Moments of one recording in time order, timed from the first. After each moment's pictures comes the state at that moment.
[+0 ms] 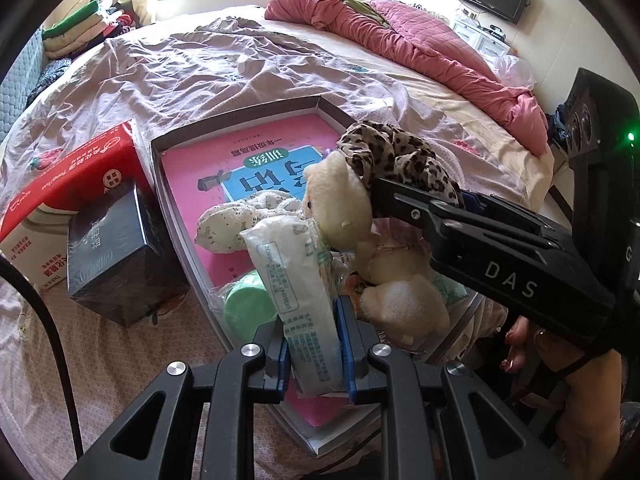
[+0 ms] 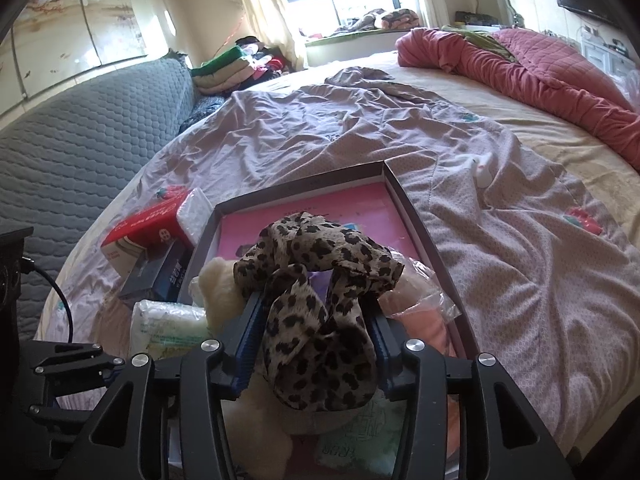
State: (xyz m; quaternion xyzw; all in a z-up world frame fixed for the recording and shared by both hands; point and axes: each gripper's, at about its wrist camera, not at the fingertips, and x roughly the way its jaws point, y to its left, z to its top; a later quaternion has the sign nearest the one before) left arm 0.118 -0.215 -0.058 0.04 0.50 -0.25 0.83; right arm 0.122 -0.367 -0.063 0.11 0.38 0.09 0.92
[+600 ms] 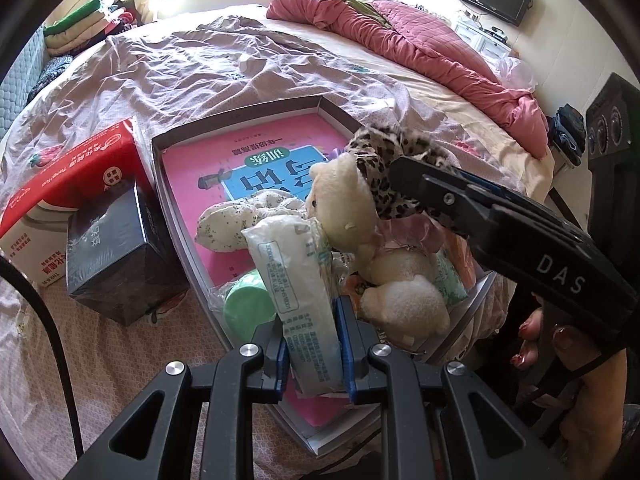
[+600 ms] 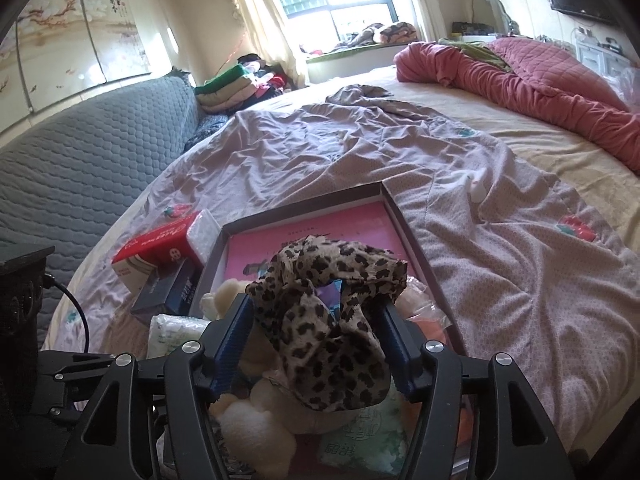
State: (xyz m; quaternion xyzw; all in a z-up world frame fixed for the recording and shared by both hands) left arm 0.119 -0.214 -0.058 0.04 0.50 -0.25 0.83; right arm 0.112 -0.374 -0.049 0.12 0.34 0.08 0.93
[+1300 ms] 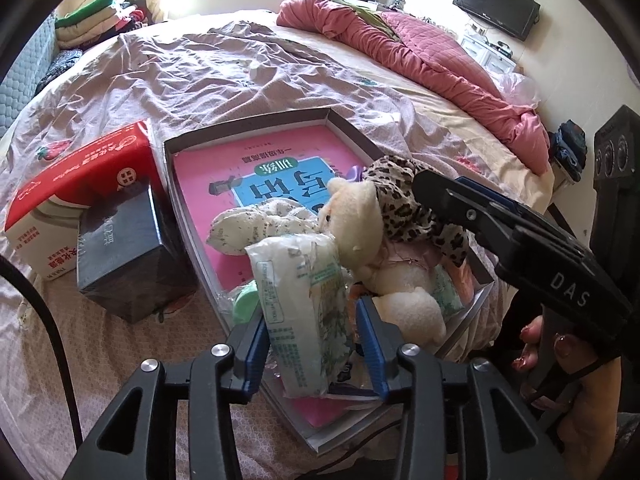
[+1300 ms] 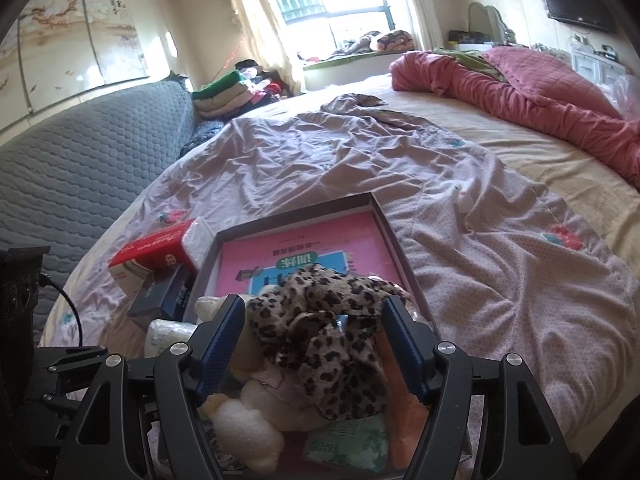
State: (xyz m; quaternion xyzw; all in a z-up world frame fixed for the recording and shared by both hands) left arm 0.118 -0.204 -0.051 0.02 0.49 -0.24 0.84; right arm 0.105 -0.379 -0.040 0.11 0.33 0.08 0.93
